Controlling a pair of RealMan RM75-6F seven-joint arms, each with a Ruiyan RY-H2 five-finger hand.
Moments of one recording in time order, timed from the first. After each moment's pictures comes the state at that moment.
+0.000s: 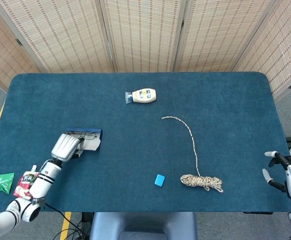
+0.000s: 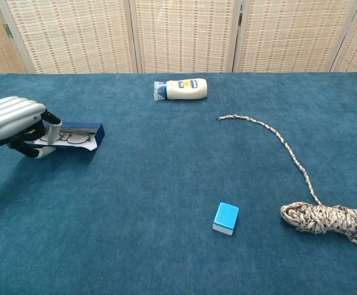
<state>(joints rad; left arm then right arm) -0.61 -1.64 -0.04 -0.92 1.48 1.12 0.03 0.02 -1.17 0.09 -1.48 -1.51 1.55 0.24</state>
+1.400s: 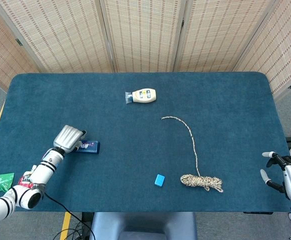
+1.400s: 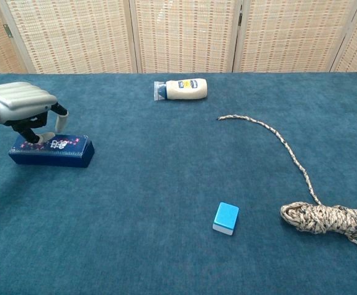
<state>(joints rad) -0.74 -1.47 -0.11 -1.17 1.24 0.81 0.41 0.02 -1.16 0.08 -1.50 -1.52 1.56 0.22</state>
